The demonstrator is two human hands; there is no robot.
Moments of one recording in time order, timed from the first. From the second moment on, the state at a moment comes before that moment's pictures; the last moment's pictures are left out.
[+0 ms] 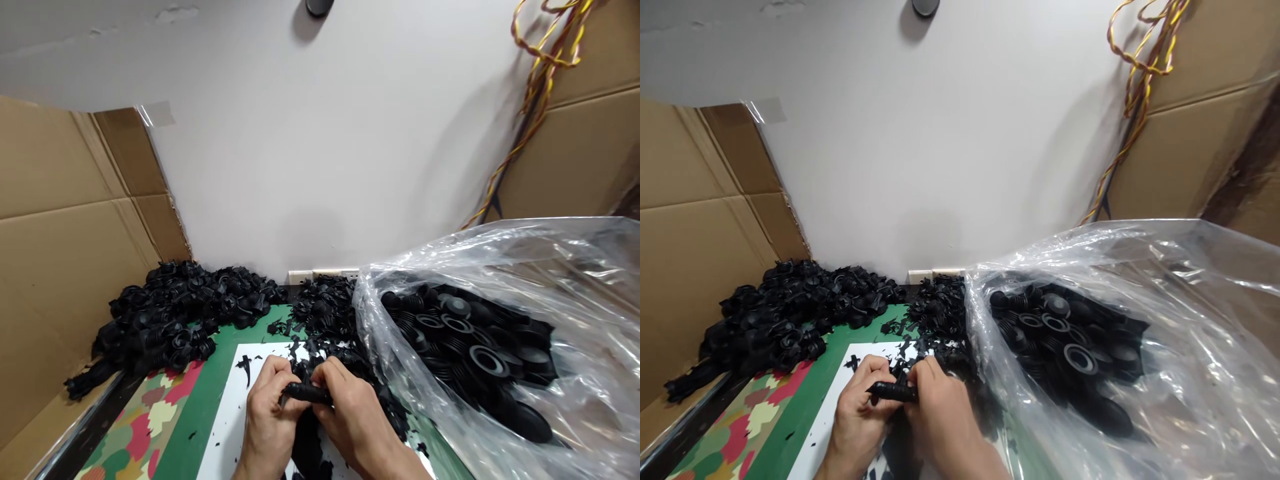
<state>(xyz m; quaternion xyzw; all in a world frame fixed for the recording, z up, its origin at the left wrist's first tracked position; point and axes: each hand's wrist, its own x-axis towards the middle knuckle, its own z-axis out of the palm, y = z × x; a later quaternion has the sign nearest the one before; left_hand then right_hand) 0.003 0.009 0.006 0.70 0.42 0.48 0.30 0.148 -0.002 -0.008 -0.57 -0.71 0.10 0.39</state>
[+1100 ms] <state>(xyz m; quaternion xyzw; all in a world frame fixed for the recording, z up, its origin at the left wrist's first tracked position) 0.005 0.019 0.008 0.34 0.38 0.48 0.71 0.150 0.002 -0.003 -0.47 -0.57 0.41 0.53</state>
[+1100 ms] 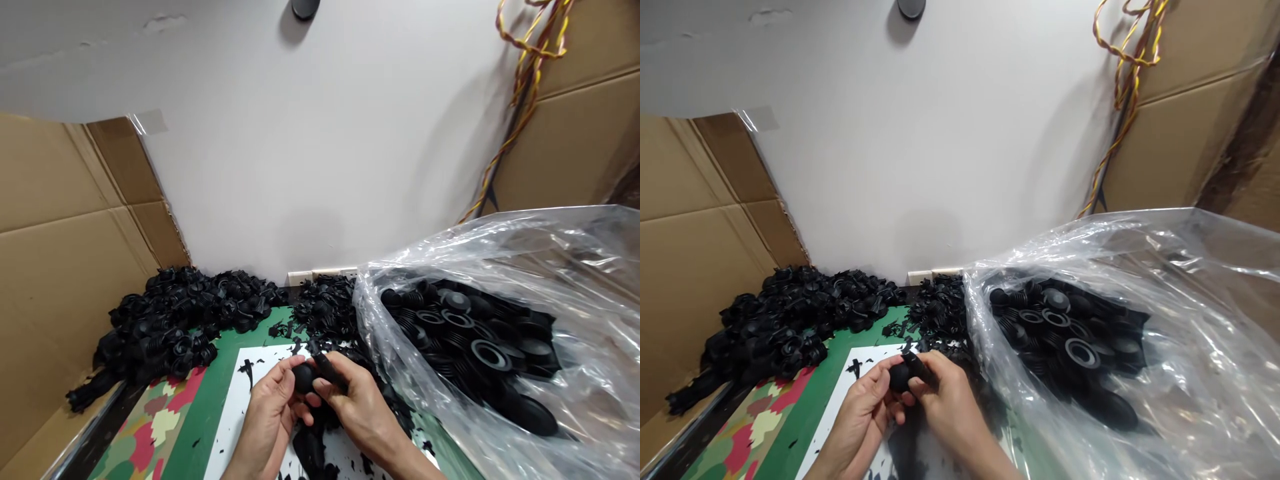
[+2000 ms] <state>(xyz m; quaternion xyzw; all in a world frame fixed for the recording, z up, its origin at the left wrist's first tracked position) 0.011 0.017 0.008 0.42 0.47 0.50 0.59 0.141 0.003 -0.015 -0.52 -0.75 -0.05 0.40</state>
